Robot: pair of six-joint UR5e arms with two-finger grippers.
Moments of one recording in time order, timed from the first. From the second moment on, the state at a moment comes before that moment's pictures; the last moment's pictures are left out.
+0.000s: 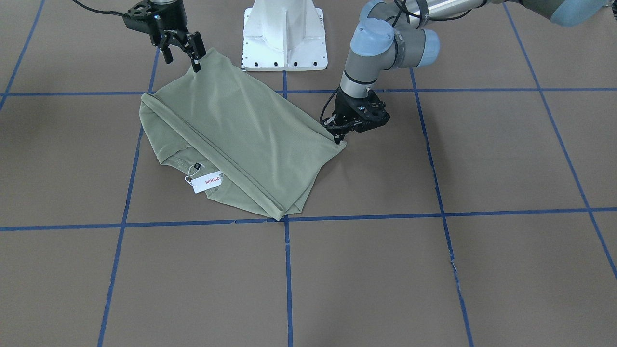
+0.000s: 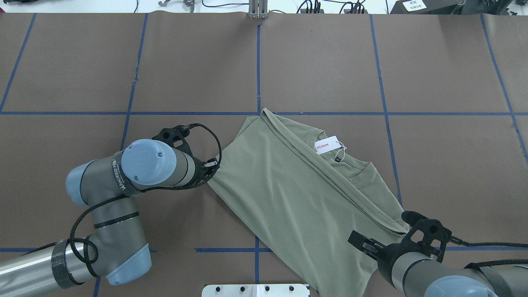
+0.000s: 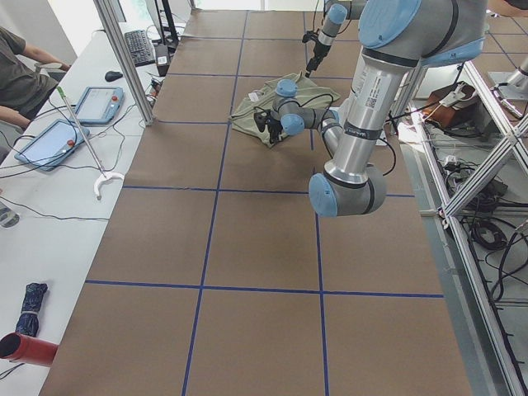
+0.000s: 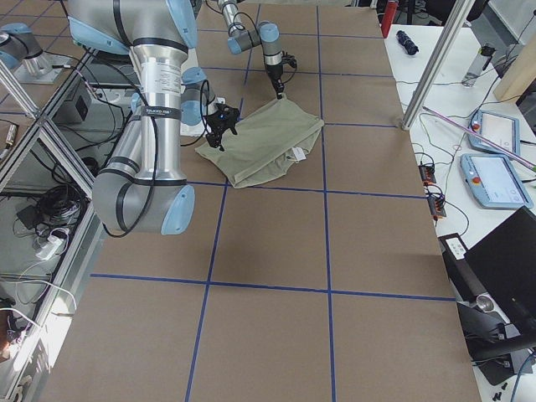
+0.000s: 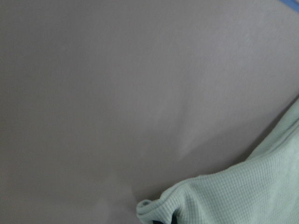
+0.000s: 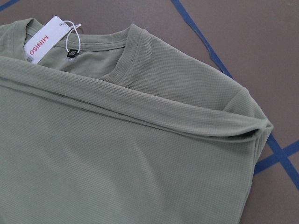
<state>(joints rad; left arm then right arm) -0.45 -2.04 -1.74 -1.87 -1.71 -1.67 0.01 -1.63 2.36 -1.53 1.28 2.08</state>
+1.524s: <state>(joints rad) -0.78 -2.47 -0.99 -2.39 -1.72 -1.51 0.17 -1.32 2.11 -1.53 1.28 1.99</state>
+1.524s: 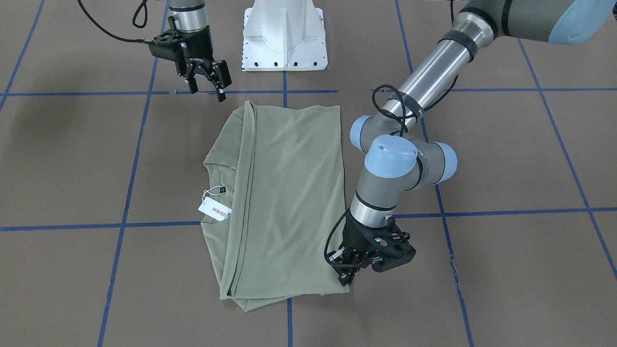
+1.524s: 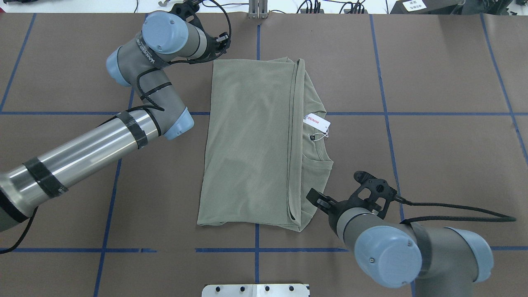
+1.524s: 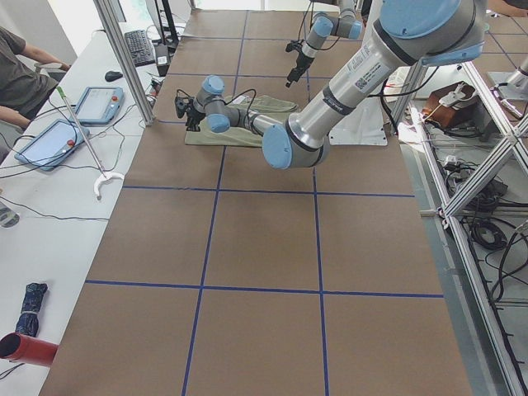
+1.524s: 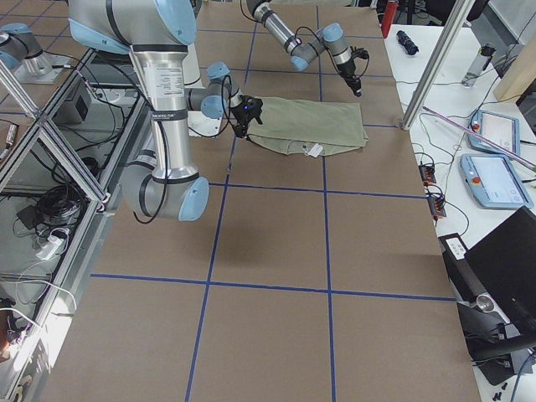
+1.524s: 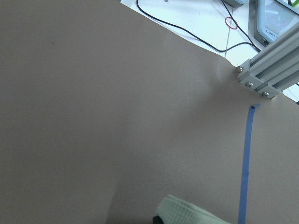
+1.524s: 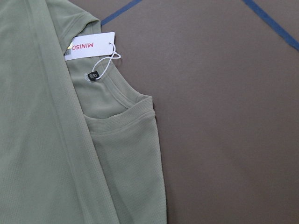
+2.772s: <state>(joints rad) -0.79 -2.26 -1.35 -2.31 -1.82 -1.52 0.24 -1.09 2.00 -1.73 1.59 1.18</state>
